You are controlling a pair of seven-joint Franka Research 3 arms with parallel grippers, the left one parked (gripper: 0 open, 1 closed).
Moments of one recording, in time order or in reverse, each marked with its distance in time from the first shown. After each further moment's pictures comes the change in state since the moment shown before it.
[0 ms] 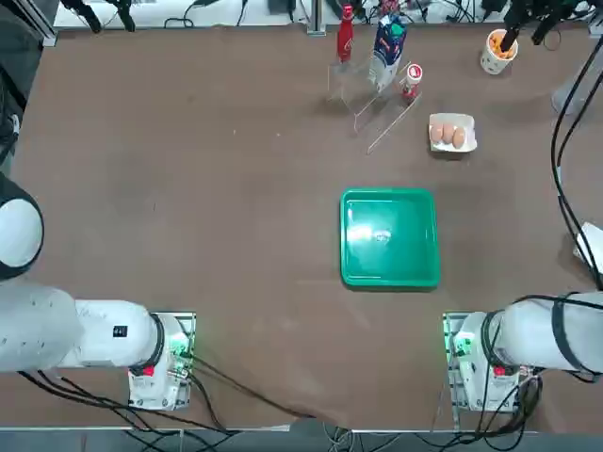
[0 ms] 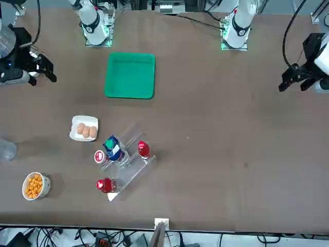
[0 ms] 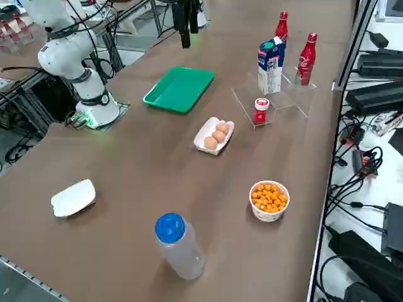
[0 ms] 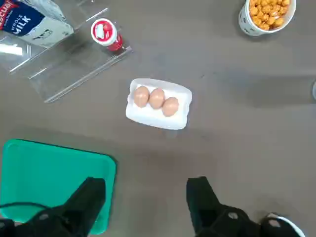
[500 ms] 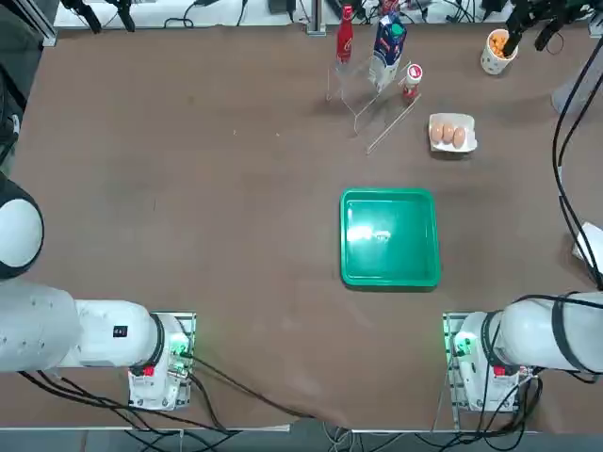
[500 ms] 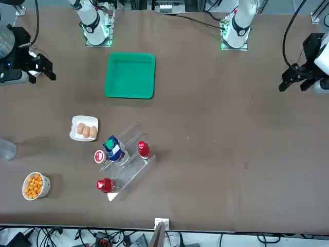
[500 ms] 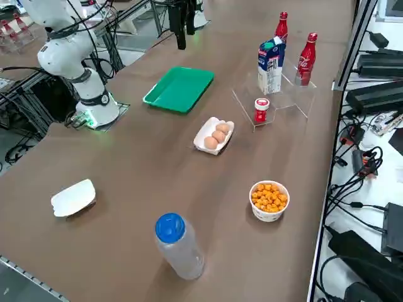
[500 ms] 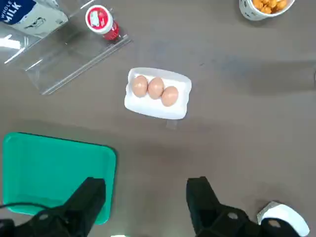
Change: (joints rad) arm -0.005 0.000 0.000 0.004 0.000 -0.053 0.014
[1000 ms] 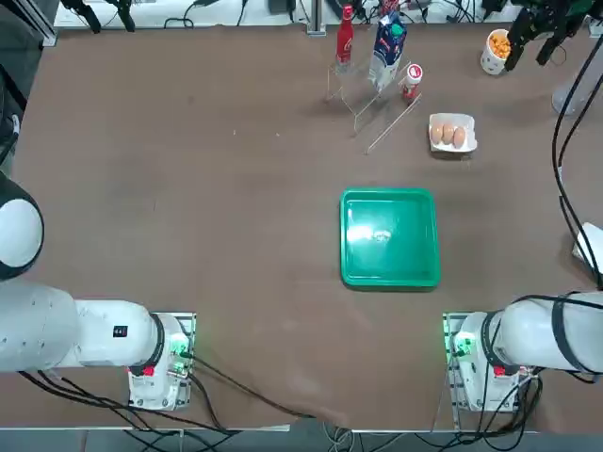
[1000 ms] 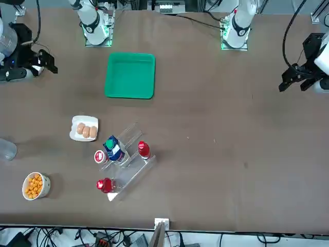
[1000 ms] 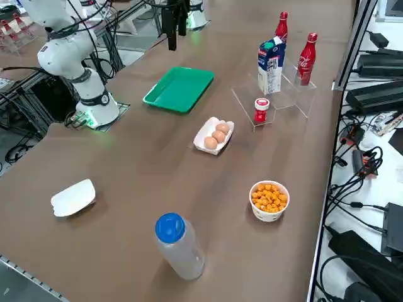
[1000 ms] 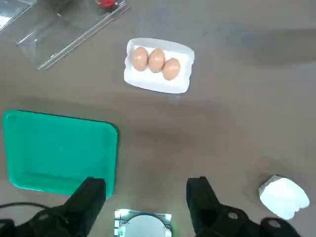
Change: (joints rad) arm -0.004 -0.002 0.000 0.009 -0.004 -0.105 0.016
